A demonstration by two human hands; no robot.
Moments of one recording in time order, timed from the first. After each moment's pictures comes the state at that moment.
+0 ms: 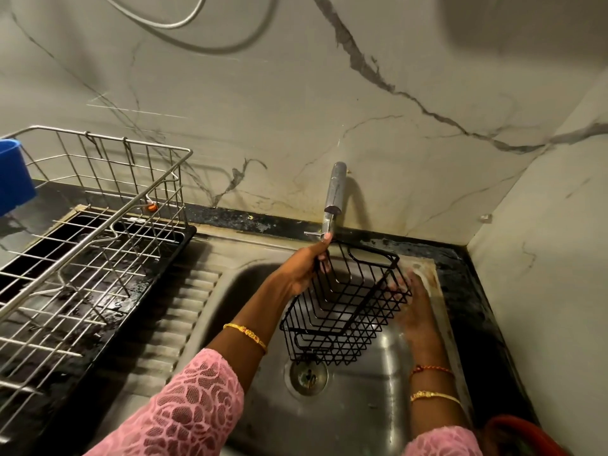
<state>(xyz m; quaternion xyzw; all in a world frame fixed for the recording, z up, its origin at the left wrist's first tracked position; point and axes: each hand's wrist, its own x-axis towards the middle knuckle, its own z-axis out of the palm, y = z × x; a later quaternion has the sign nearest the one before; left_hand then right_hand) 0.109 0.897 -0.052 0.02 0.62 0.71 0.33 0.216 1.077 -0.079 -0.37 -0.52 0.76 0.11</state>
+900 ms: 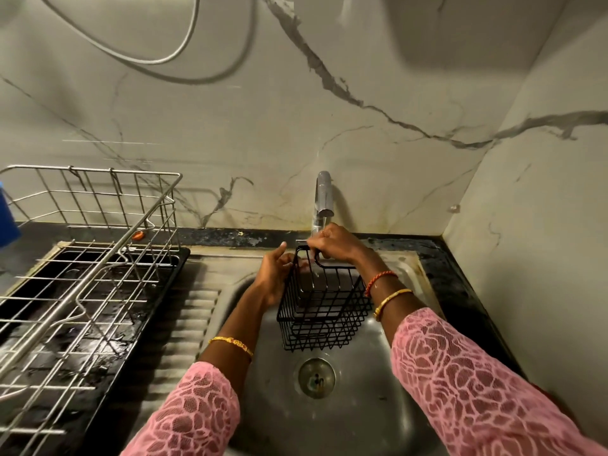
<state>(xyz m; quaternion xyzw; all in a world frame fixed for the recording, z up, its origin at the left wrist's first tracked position) 0.100 0.846 -0.059 0.00 0.58 0.74 0.33 0.135 1.002 0.010 -0.04 -0.92 0.38 -0.05</state>
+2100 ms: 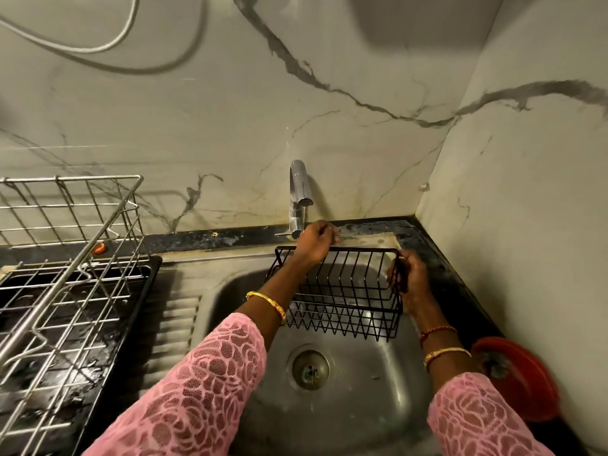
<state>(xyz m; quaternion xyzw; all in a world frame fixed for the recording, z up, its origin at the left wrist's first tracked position) 0.105 0.945 -0.034 0.21 0.74 0.59 0.24 0.244 1.088 -0.083 -0.33 -0.52 0.75 0.24</state>
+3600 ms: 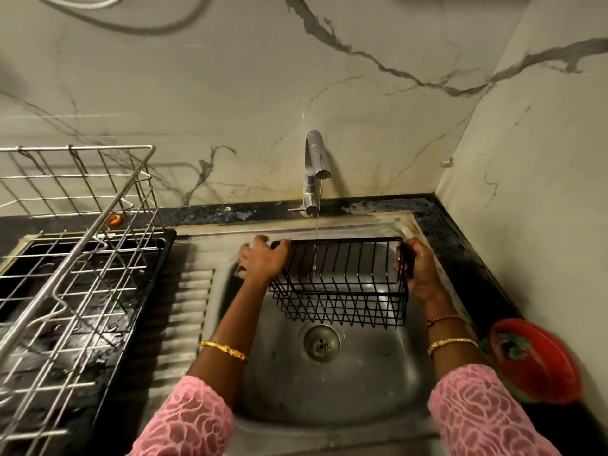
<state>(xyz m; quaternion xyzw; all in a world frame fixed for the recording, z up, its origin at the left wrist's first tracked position) 0.114 0.833 -0.071 -0.02 0.88 0.44 0.17 0.240 1.074 -0.099 -0.31 -0.55 0.75 0.19</state>
